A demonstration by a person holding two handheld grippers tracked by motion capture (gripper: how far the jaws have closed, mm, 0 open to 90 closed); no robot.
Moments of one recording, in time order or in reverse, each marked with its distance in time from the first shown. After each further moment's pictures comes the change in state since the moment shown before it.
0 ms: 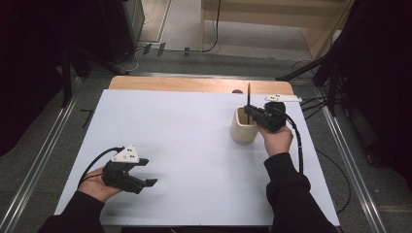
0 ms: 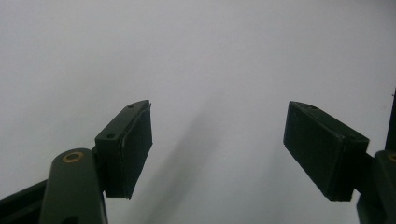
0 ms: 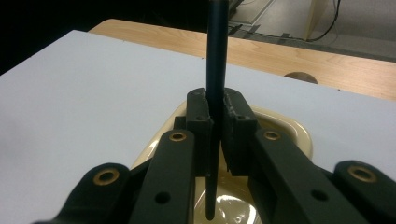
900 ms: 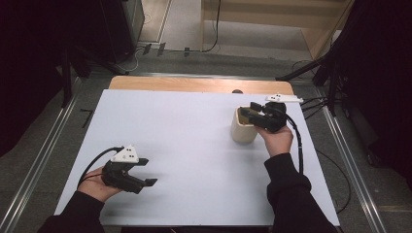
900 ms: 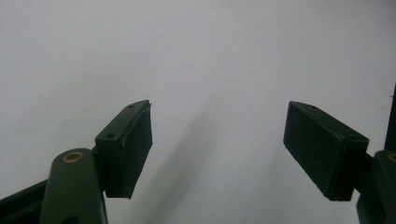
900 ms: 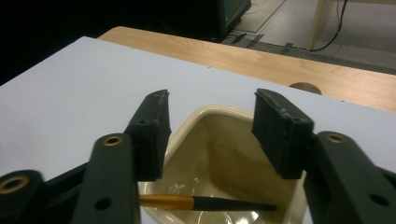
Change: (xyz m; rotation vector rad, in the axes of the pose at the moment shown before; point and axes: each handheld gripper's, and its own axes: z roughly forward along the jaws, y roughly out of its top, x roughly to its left) left arm 0.000 0.000 -0.001 -0.008 0.002 -0.006; right arm 0.005 0.002 -0.006 -0.030 0.023 -0.020
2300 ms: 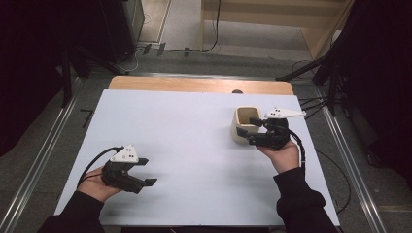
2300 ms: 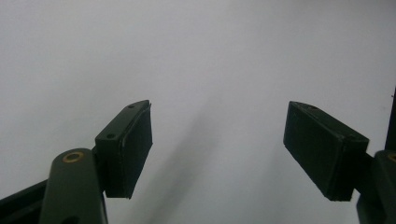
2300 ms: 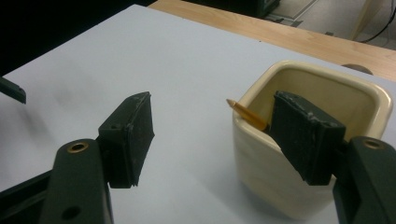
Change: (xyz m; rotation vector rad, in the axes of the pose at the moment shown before) left arm 0.000 0.000 0.000 0.003 0.002 0.003; right arm 0.036 -0.019 -0.039 0.081 0.117 -0.087
